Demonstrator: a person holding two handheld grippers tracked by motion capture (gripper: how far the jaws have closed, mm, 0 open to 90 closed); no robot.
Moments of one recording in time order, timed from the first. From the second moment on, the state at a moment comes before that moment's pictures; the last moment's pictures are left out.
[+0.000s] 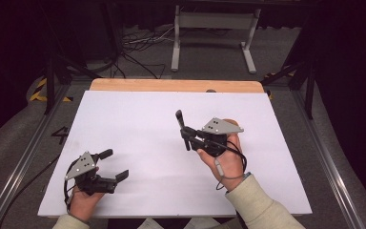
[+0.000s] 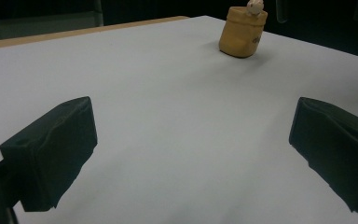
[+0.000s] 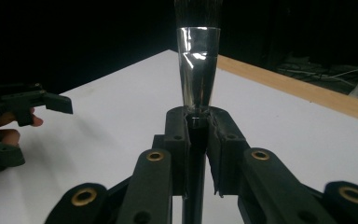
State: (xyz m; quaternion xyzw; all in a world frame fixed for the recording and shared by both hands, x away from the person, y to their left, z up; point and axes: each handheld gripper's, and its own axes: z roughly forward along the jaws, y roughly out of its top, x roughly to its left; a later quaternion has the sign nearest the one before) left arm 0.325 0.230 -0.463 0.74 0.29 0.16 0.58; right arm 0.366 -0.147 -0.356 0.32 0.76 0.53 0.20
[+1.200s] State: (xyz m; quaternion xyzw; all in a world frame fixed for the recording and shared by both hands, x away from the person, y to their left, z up) left arm 0.326 0.230 -0.463 0.74 0.30 0.16 0.58; right arm 0.389 -0.214 -0.341 0.38 0.68 0.55 0.31
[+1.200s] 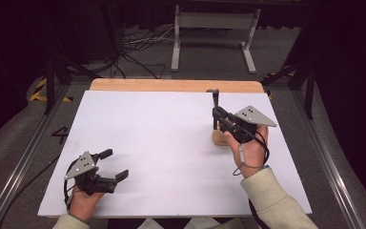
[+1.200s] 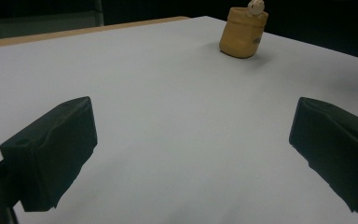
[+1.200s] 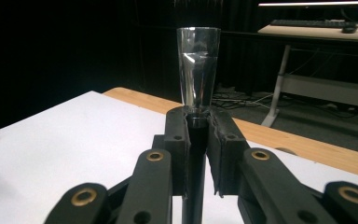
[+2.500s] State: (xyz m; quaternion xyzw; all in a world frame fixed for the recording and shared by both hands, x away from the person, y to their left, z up) left arm 0.326 0.230 -0.463 0.74 0.30 0.16 0.58; right arm 0.411 -0.252 -0.354 0.42 0.65 0.50 0.38
